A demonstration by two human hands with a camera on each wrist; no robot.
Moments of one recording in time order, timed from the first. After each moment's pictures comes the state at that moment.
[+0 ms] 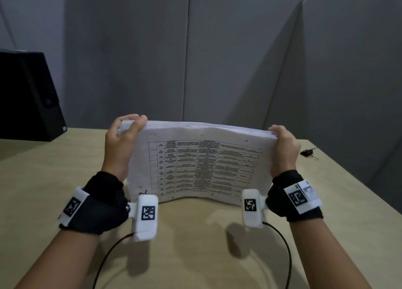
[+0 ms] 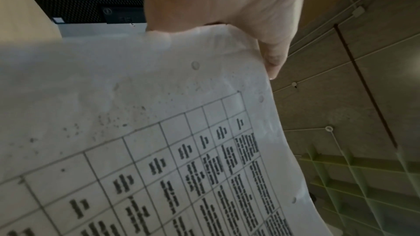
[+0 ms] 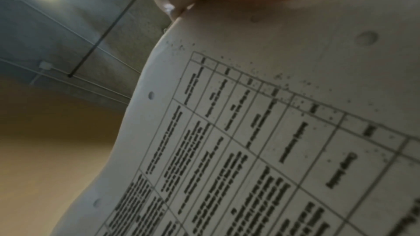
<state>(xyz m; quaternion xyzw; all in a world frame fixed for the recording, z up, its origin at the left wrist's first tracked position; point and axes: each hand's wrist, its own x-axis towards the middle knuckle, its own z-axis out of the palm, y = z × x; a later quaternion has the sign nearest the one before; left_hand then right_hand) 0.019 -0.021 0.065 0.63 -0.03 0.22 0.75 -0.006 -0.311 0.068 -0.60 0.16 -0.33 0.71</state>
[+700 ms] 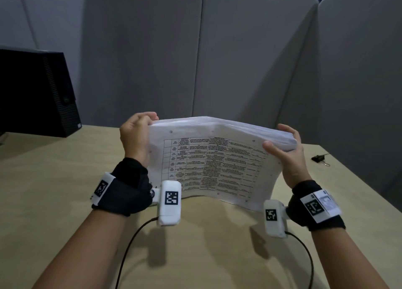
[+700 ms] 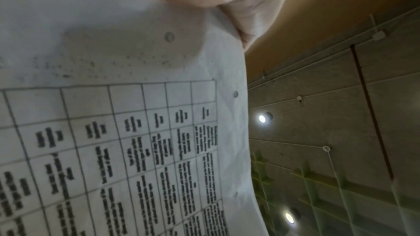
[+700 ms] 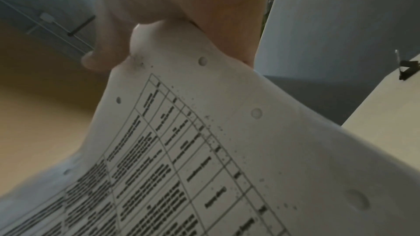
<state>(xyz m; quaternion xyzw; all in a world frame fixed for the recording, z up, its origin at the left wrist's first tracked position) 0.034 -0.032 0.078 0.58 0.04 0.26 0.77 -0.010 -0.325 0.052 -0.70 -0.05 -0.25 0.67</state>
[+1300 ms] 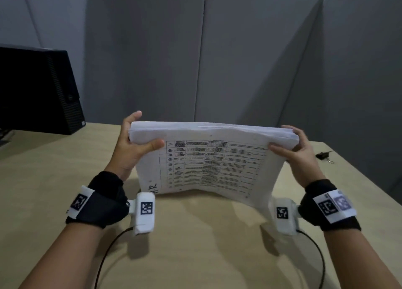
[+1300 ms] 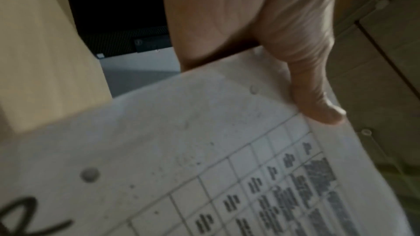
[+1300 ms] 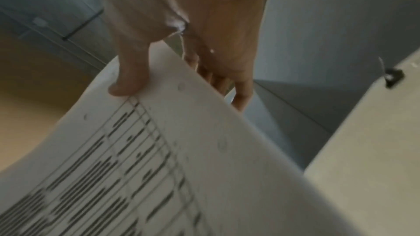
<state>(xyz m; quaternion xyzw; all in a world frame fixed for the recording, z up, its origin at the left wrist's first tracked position) 0.030 0.015 0.036 0.65 -0.15 0.15 0.73 -0.017 -0.336 0.054 -0.70 -0.04 -0.21 0.68</state>
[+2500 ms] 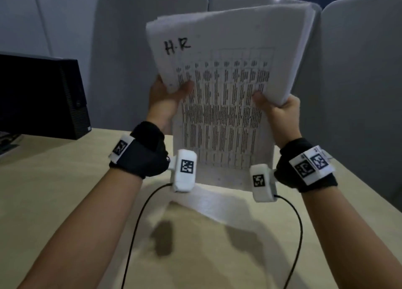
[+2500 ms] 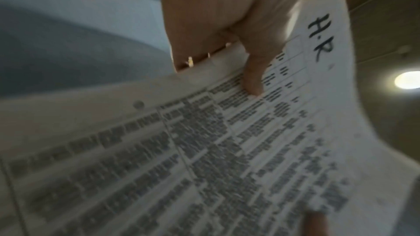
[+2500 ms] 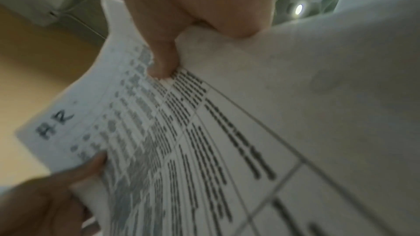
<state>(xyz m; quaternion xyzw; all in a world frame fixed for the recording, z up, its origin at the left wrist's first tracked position) 0.036 -0.047 0.145 0.60 -0.16 0.23 0.75 -0.005 -0.262 0.143 -0.67 -0.15 -0.35 0.64</state>
